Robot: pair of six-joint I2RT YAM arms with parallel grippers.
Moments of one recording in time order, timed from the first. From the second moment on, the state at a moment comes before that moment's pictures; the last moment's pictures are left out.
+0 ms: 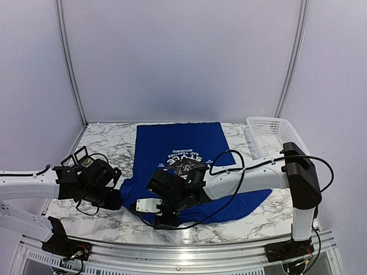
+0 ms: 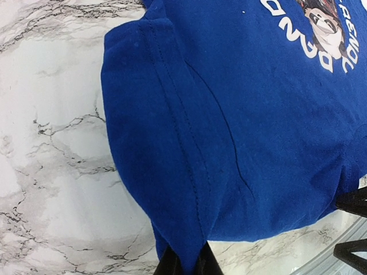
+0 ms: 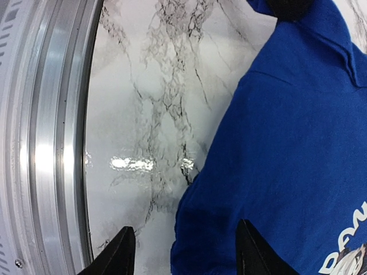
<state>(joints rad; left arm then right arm) -0.85 1.14 0.59 -0.54 -0.09 -0.65 1.27 2.01 1.47 -0.53 -0.13 -0.30</state>
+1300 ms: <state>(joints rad) -0.73 0.82 0.29 -0.53 -0.04 -1.02 1.08 2.05 1.40 -0.61 -0.62 -0.28</state>
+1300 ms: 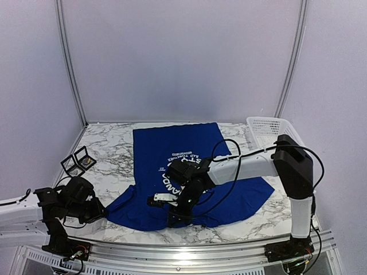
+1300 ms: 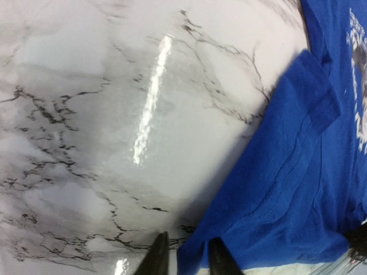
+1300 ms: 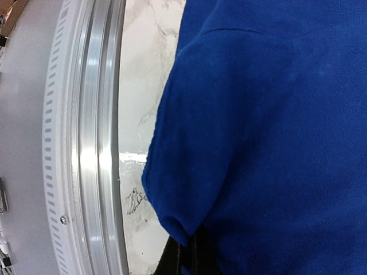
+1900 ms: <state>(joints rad) -0.76 0.87 0.60 -0.63 -0.24 -0.84 1.00 1.87 1.39 -0.56 -0.55 -0.18</state>
